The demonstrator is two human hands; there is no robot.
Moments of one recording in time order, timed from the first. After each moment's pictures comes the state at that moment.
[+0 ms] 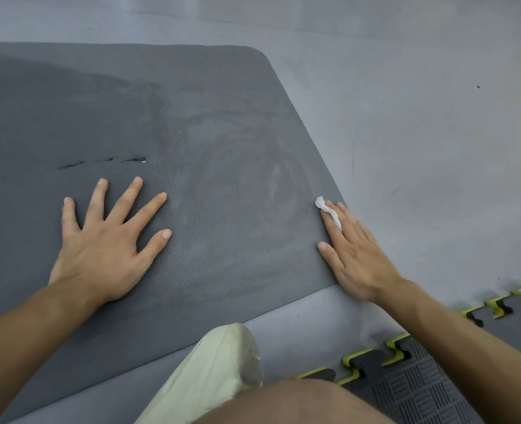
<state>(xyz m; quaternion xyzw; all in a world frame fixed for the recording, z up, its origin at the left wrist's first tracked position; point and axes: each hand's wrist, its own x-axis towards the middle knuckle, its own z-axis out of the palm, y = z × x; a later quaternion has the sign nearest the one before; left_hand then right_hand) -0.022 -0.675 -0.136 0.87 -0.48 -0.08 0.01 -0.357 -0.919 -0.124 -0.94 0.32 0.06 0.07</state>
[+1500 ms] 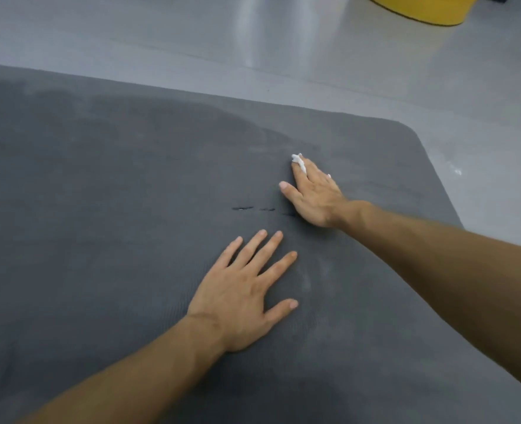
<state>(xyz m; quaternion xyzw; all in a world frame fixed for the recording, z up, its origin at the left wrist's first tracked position) 0.014 -0.644 -0.133 0.83 -0.55 -0.10 0.05 0.039 -0.898 -0.120 -0.97 0.20 0.11 0.13</state>
